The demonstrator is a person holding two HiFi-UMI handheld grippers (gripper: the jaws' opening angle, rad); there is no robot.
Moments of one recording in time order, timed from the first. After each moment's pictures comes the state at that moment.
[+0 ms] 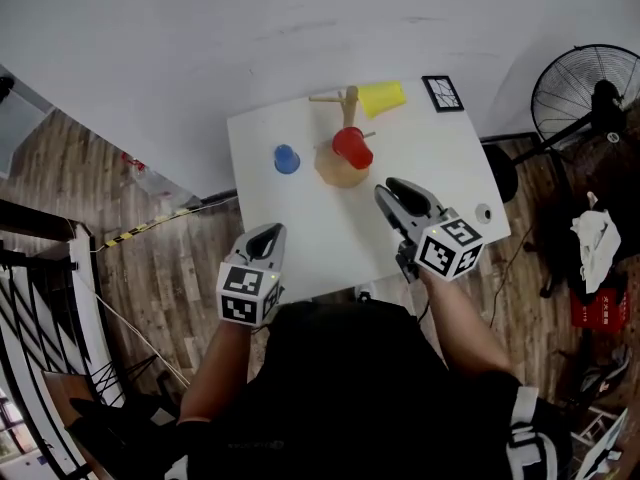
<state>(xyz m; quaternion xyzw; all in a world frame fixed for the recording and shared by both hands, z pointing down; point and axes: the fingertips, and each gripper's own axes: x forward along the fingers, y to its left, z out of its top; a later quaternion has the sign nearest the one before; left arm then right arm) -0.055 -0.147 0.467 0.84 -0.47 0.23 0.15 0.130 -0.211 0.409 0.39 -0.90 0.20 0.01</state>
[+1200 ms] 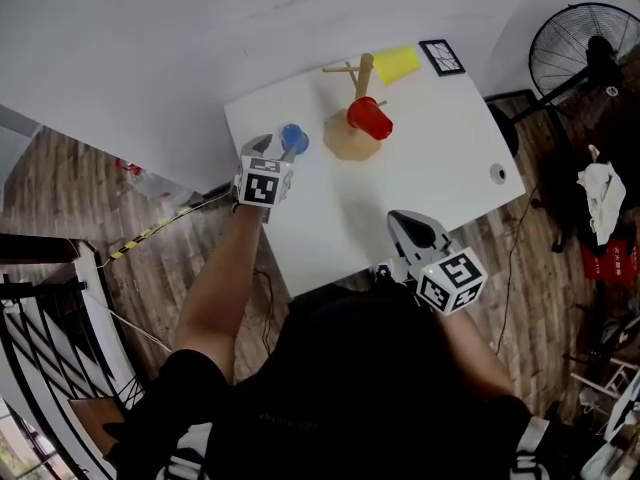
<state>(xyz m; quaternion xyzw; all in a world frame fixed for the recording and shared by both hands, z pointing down) -0.095 -0.323 0.549 0.83 -0.44 0.31 0.10 0.083 -0.116 0.458 0.45 -0.87 0.18 0.09</state>
